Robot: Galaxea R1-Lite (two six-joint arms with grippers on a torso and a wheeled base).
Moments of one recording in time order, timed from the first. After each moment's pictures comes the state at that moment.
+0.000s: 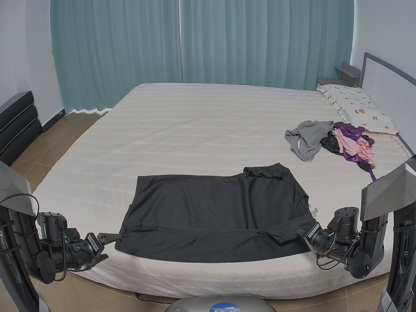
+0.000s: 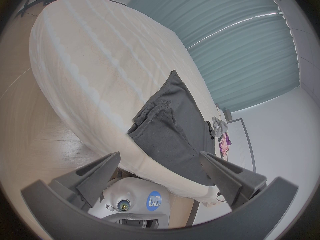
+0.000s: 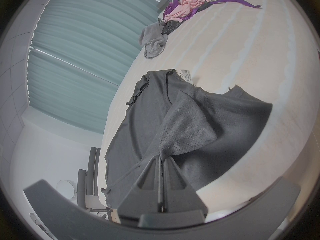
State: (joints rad) left arm 0.09 2.13 -0.05 -1.36 -0.47 -0.78; right arm 0.29 2.34 -0.22 -1.55 0.04 1.07
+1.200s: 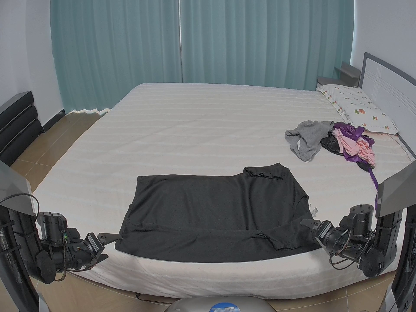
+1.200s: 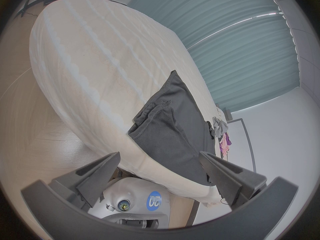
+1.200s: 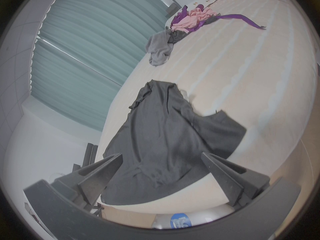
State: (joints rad) left arm 0.09 2.13 -0.05 -1.36 -0.47 -0.78; right arm 0.22 2.24 -0.11 -1.55 0.07 0.95
